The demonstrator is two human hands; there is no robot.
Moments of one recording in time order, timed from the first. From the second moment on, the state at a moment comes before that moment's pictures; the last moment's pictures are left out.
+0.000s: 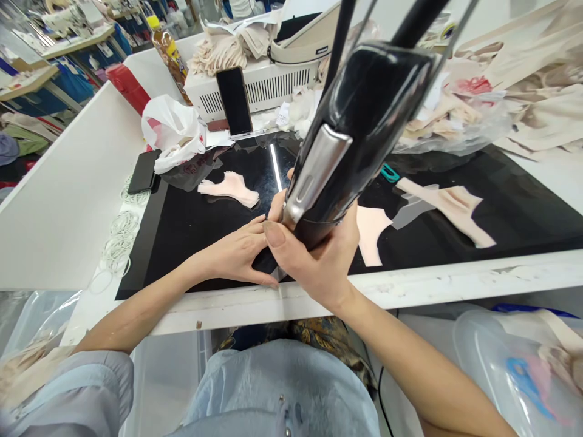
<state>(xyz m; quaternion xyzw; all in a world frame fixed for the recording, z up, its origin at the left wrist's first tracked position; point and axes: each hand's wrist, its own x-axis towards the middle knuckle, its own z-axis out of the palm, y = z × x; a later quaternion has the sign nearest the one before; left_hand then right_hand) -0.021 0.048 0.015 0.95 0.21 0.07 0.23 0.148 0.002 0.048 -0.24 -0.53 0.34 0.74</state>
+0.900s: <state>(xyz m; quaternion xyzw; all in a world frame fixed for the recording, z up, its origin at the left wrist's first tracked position) -0.034 0.049 0.026 0.94 0.22 0.04 0.26 0.175 0.007 0.068 -0.38 -0.53 0.24 0.72</state>
